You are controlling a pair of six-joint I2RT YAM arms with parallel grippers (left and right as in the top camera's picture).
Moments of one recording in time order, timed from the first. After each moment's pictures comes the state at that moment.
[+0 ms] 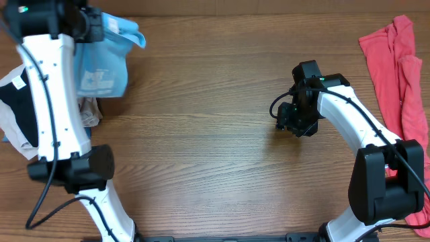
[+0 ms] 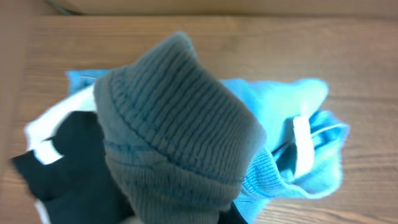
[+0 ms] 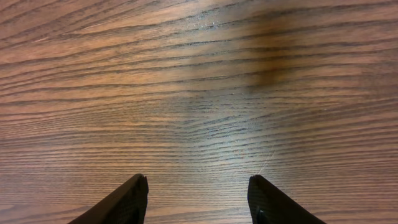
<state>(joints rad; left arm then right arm) 0.12 2.08 2.61 -1.47 -0.10 0.05 0.16 1.80 1.26 -1.01 -0.17 0.36</state>
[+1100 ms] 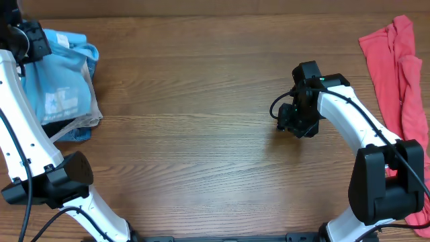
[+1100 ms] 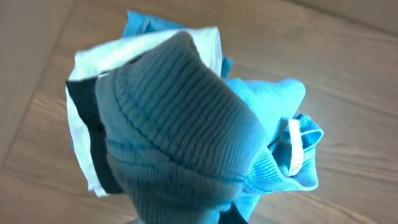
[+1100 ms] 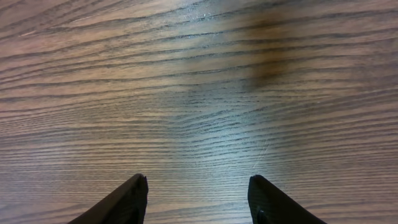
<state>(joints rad) 0.37 2.04 2.61 -1.59 -0.01 -0.01 0.16 1.80 1.26 -1.03 -0.16 0.36</state>
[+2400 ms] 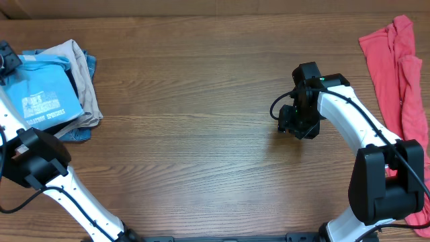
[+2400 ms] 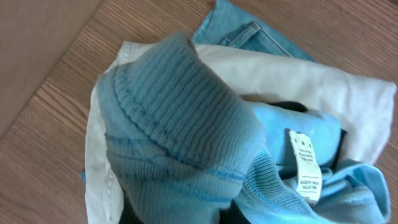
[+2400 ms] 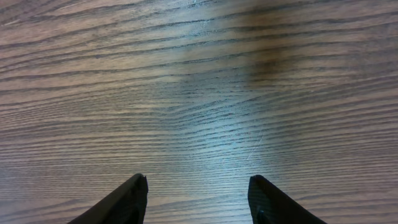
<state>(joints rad) 0.60 2.39 2.61 -1.30 -0.02 -0.05 0.16 1.80 1.26 -1.05 -0.15 0.36</state>
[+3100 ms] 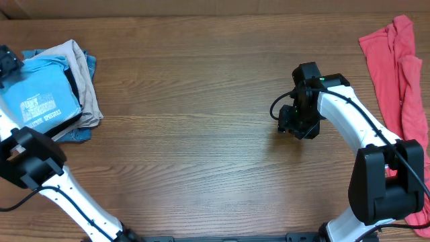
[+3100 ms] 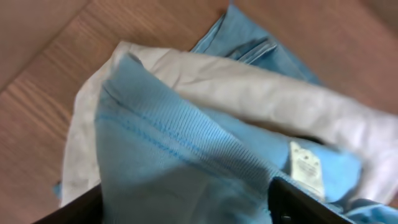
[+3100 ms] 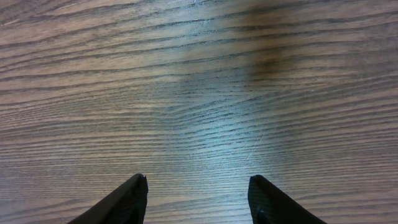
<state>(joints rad) 0.66 2.44 2.61 -1.23 0.08 -0.14 0.16 1.80 1.26 -1.05 -0.15 0.36</state>
